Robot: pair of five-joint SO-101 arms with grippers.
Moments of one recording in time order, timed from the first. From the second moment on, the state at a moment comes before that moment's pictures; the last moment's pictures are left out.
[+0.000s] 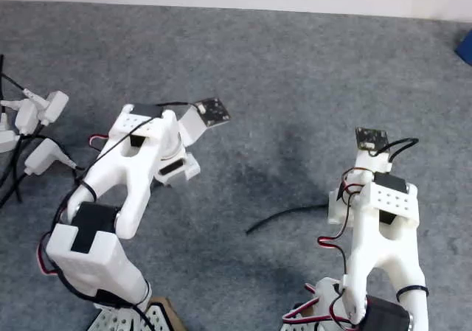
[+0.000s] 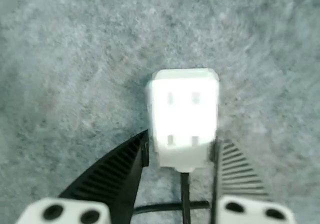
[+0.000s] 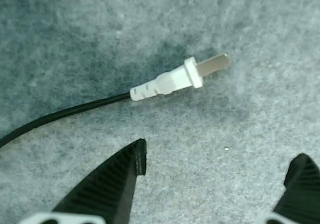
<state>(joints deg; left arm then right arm) 2.6 9.8 19.8 64.7 -45.9 12.1 -24.8 53.5 60.8 12.6</state>
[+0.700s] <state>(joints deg) 27.0 8.7 29.1 71.7 -48.7 12.2 -24.8 53.5 60.8 15.0</state>
